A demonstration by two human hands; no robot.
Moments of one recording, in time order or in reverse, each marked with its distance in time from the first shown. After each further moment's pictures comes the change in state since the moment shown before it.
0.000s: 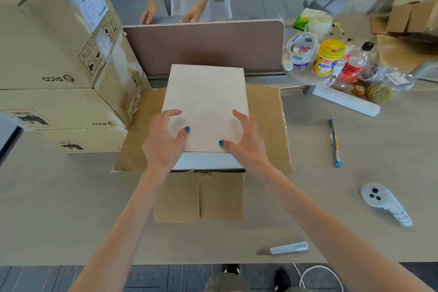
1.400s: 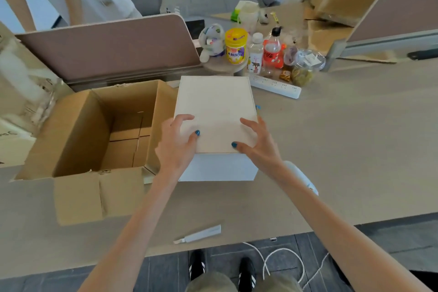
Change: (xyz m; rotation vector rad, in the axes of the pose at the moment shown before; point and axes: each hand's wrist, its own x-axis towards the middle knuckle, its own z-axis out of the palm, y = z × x) left_hand -0.112 0.152 0.199 -0.001 -0.103 0.132; right_hand -0.053 0.178 -0.224 0.078 0.091 0.049
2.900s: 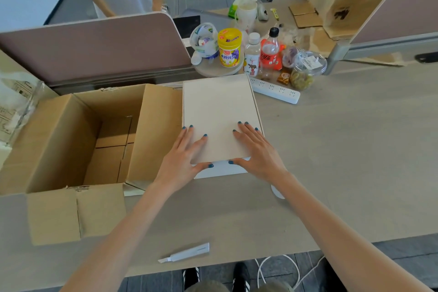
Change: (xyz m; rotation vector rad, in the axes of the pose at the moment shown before) left_hand 0.032 -0.049 0.062 0.398 -0.386 0.328; right_hand 0.064 0.073 -0.010 -0.603 -0.132 -0.363
